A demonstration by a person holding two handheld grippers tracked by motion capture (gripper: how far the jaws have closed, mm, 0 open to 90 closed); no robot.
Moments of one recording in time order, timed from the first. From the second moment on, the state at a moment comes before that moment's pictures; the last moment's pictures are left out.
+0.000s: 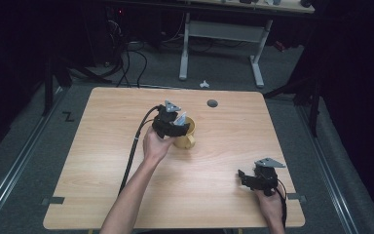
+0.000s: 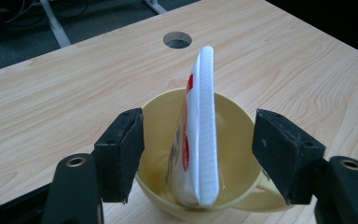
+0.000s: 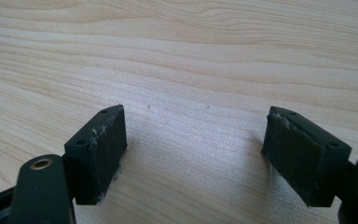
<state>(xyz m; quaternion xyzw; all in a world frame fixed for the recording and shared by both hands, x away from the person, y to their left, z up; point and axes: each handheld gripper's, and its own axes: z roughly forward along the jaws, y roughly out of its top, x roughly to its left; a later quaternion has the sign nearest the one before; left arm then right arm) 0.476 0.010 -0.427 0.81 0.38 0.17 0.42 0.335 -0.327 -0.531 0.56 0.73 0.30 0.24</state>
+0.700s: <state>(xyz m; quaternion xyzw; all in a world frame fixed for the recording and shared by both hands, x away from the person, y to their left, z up) 0.466 0.019 -0.423 0.81 0.38 0.17 0.42 0.335 -0.327 -0.531 0.56 0.73 0.30 0.24</state>
